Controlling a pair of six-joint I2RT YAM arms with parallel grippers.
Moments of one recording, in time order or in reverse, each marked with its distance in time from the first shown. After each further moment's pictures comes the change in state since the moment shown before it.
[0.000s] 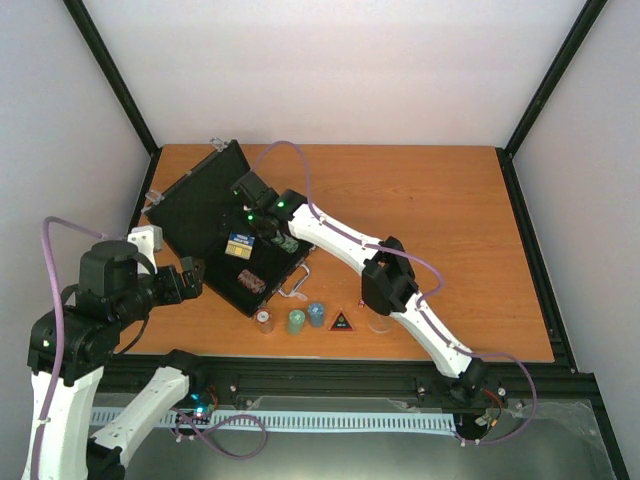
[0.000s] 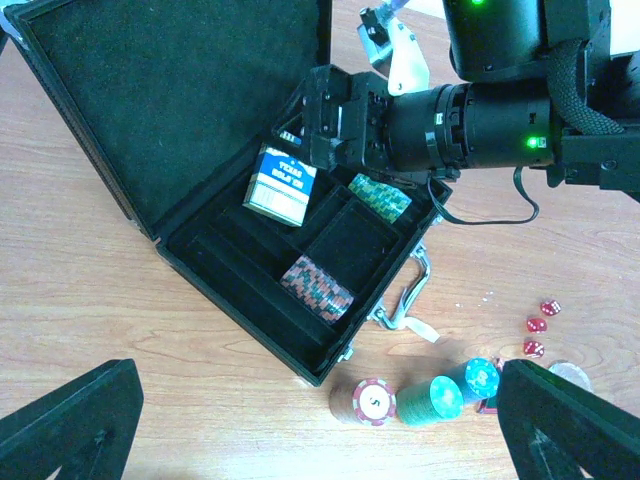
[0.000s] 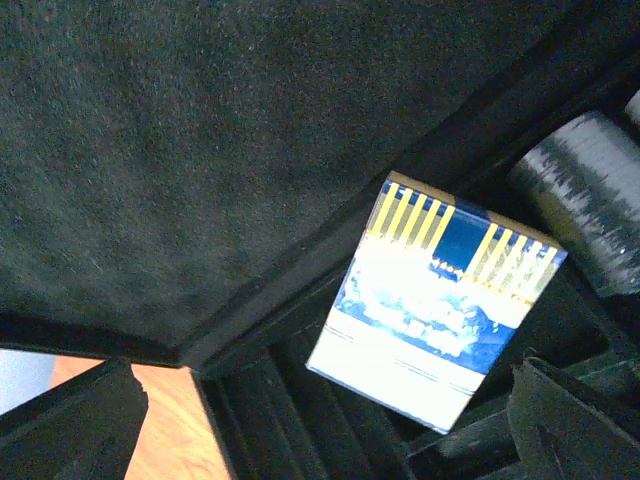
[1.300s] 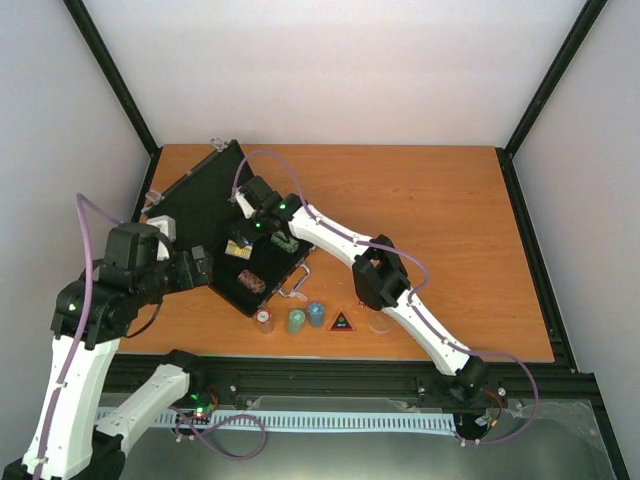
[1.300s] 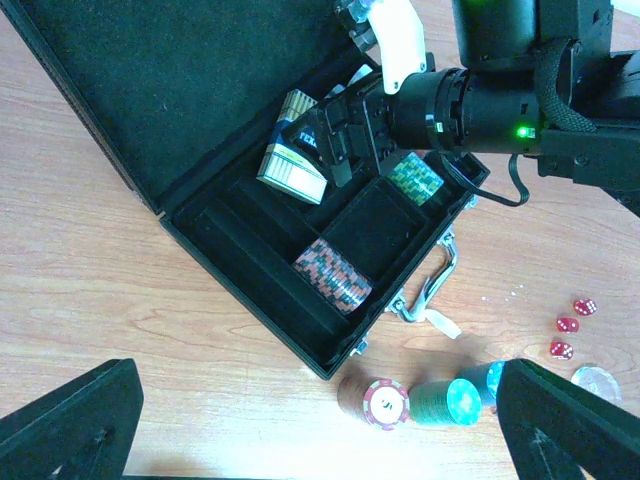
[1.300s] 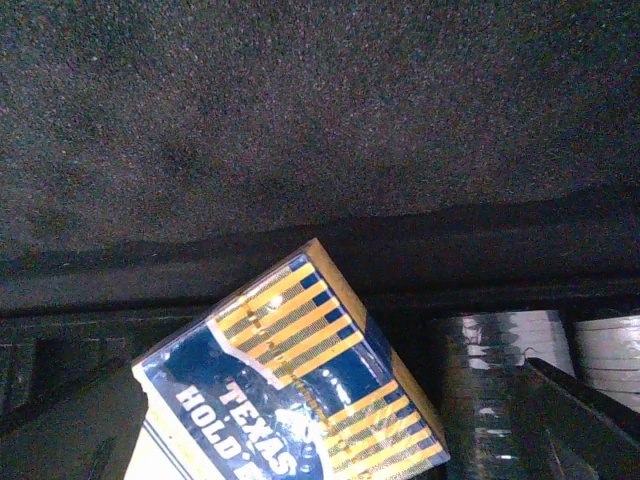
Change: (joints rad) left arm 0.000 0.098 -0.039 0.019 -0.019 -0.045; right arm -0.046 0.140 0.052 0.075 0.003 -0.700
